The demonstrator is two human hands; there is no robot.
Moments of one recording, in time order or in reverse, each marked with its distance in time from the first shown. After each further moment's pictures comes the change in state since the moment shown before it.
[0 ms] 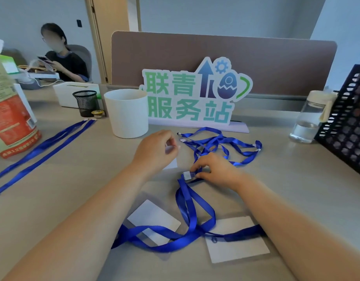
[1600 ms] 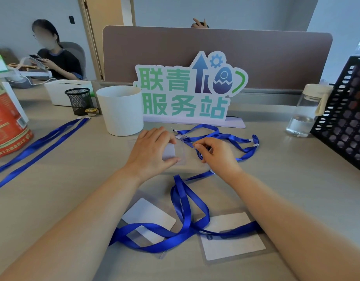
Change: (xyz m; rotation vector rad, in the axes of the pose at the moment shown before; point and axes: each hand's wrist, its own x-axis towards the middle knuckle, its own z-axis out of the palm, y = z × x) left_hand -0.003 -0.022 0.014 0.201 0.126 0.433; right_hand -0.003 -0.010 -0.002 0.339 0.451 0.171
